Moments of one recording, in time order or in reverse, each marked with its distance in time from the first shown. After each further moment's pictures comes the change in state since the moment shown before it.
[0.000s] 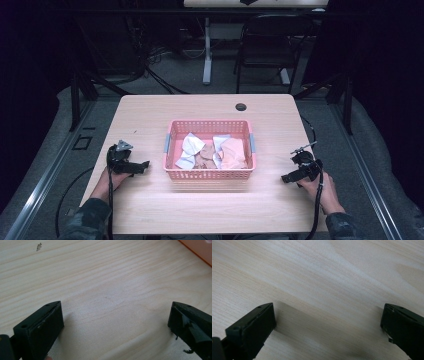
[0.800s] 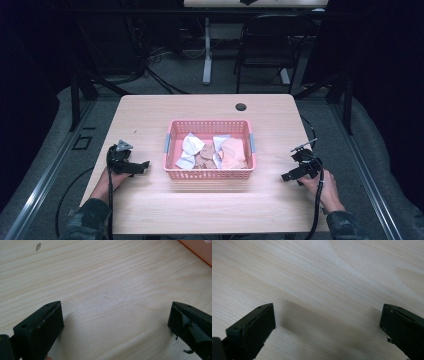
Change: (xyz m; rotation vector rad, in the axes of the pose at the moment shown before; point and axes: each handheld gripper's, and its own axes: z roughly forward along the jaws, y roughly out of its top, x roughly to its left) left arm 0.000 0.000 0.000 0.001 -0.003 0.003; right arm -0.003 0.007 -0.005 0.029 0.028 0.001
